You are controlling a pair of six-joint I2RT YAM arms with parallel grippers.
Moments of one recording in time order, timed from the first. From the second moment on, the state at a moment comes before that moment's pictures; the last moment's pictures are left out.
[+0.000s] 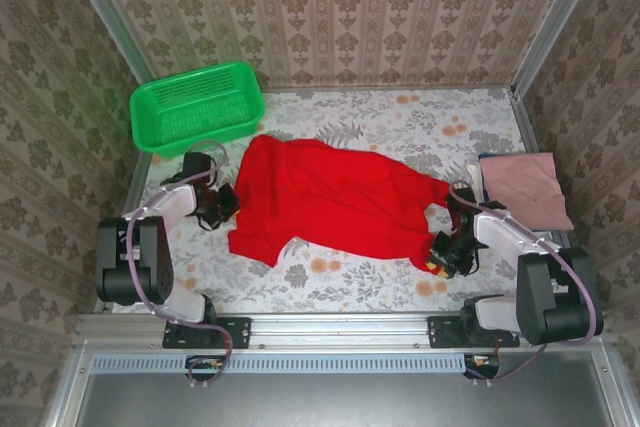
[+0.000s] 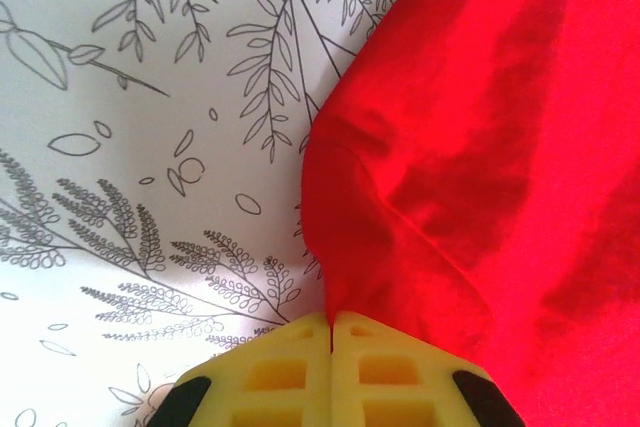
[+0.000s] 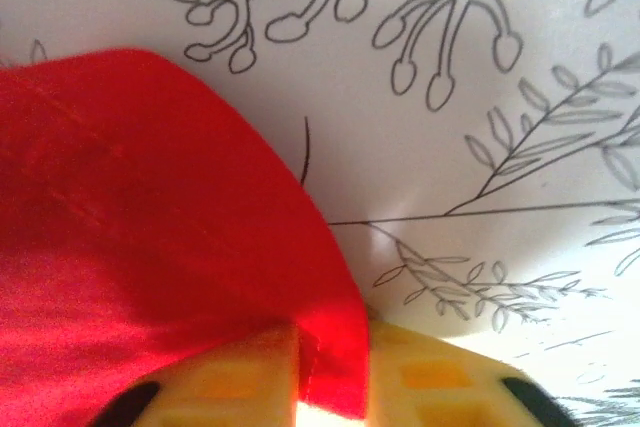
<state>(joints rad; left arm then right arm) -0.04 1.51 0.81 -0.54 0.29 -0.66 0.07 1.30 0.58 -0.90 -0.25 0.76</state>
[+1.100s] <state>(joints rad) 0.01 1.25 0.69 -0.66 0.28 -0.69 0.07 1.09 0.68 -1.14 0.00 0.84</state>
